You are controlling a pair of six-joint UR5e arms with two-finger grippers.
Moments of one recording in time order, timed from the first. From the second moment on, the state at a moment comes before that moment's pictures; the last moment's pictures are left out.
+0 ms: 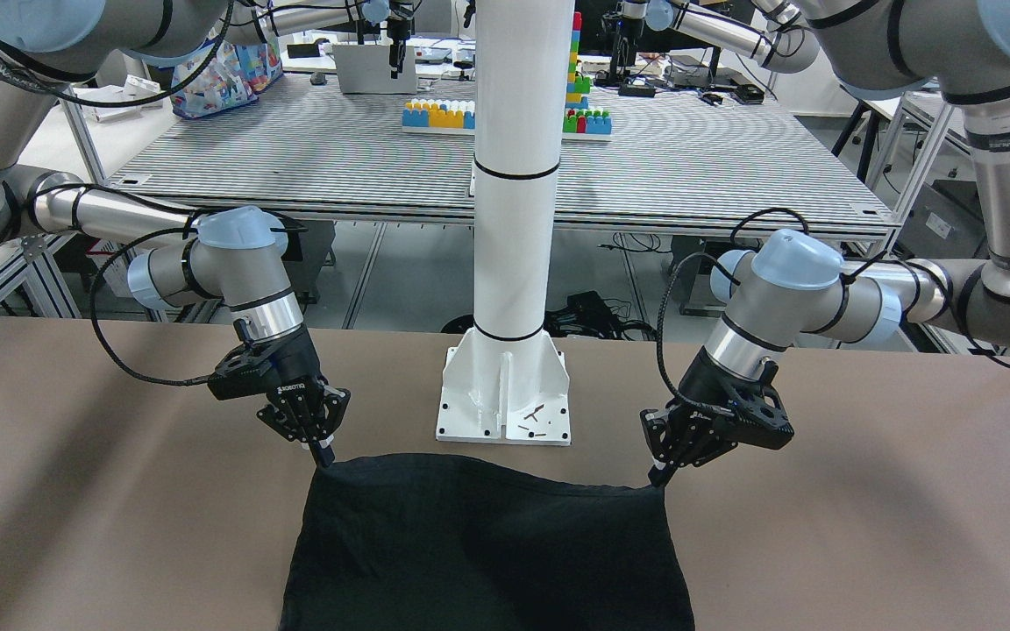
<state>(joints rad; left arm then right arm) -0.69 -1.86 -2.31 -1.62 -2.11 -1.34 0.42 -1.52 2.42 -1.35 1.72 1.49</state>
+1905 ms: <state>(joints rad) -0.84 -2.00 -2.11 -1.60 -2.00 -1.32 0.54 -1.39 2.42 -1.68 1.69 1.44</state>
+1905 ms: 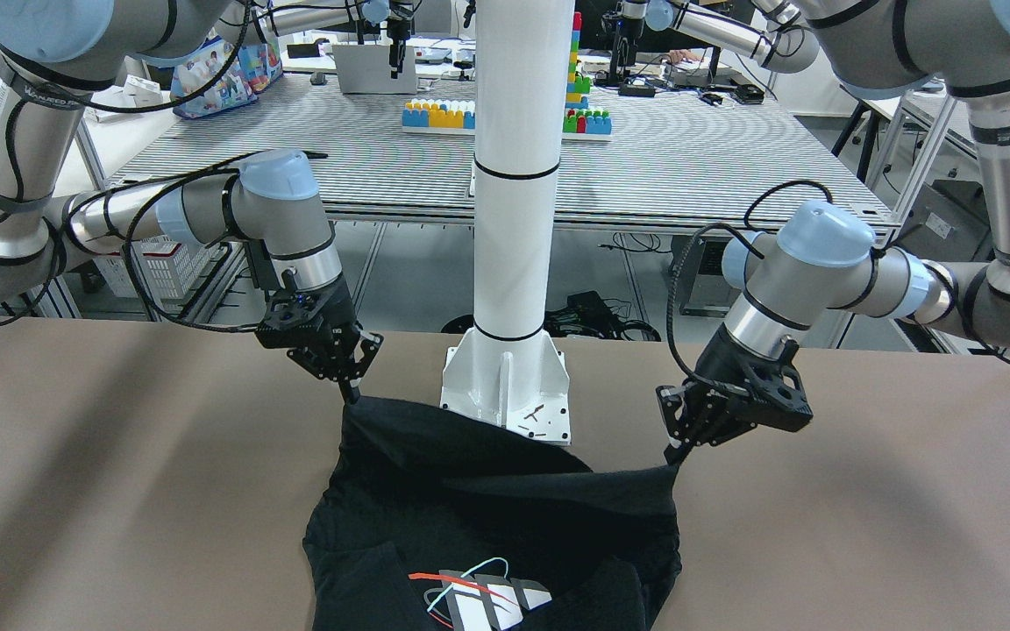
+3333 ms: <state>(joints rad) -0.77 -2.28 -1.44 -1.84 -1.81 -1.28 0.72 -1.15 1.70 -1.36 1.71 1.25</state>
